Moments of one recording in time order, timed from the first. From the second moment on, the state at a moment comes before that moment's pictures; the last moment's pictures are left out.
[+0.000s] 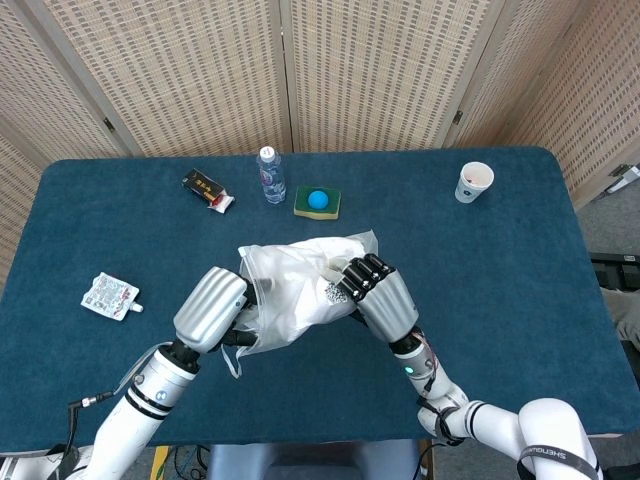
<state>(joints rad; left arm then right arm) -0.73 -1.21 -0.30 -2.31 1.15 1.23 0.33 0.74 -1.94 0.21 -0.94 -1.77 1.77 -0.05</state>
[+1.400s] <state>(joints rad) -0.66 -1.26 -0.30 -2.22 1.16 1.37 0.34 0.71 -1.91 0.18 -0.90 -1.74 1.73 -0.01</state>
